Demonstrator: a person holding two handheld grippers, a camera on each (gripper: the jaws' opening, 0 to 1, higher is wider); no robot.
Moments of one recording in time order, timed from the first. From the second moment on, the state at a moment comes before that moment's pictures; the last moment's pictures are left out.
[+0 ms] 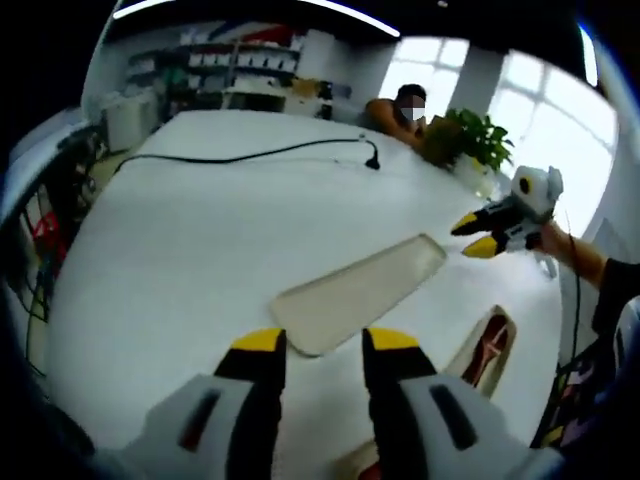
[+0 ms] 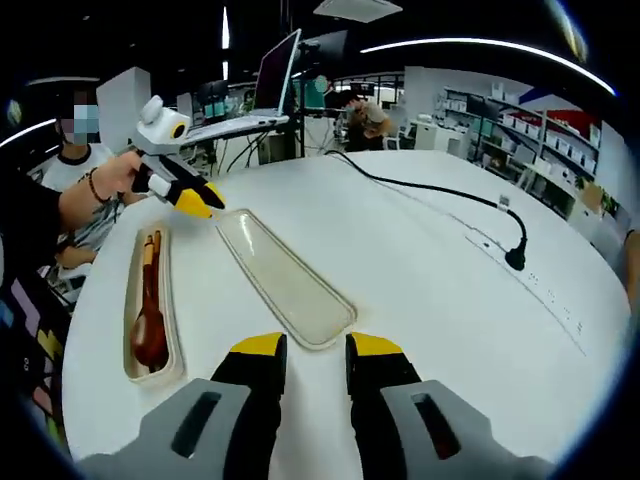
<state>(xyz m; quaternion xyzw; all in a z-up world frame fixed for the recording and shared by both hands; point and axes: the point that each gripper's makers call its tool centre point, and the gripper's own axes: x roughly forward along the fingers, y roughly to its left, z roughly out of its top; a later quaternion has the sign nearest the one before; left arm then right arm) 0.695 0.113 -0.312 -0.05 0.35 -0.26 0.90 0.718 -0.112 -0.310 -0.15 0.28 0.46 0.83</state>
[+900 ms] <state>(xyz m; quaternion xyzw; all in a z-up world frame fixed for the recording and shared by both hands) 0.700 0.109 -0.325 -0.09 0.36 -0.25 0.89 0.727 -0.108 -0.338 -0.17 0.33 0.39 0.84</state>
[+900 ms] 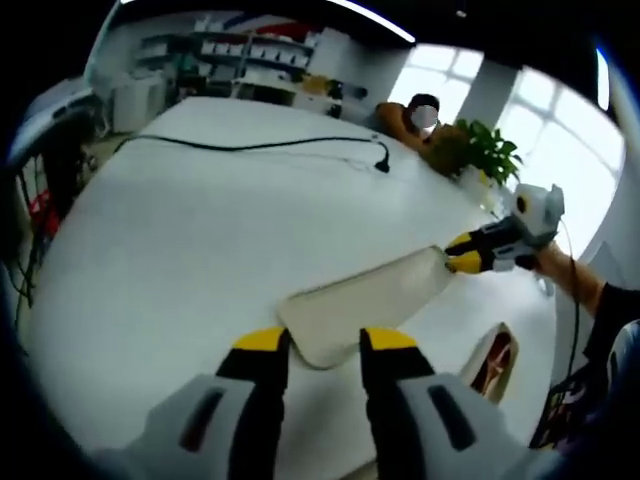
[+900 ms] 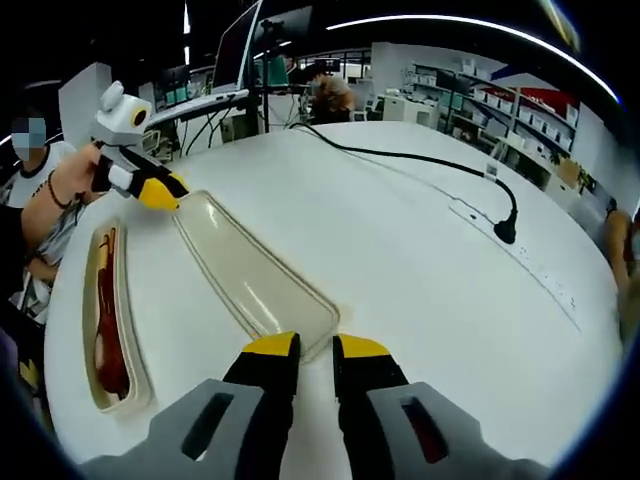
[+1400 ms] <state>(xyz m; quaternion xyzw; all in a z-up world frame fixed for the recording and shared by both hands) 0.697 0.102 -0.297 -0.14 0.34 -0.25 0.89 0.729 -0.112 -0.335 -0.18 0.33 0.38 0.84</state>
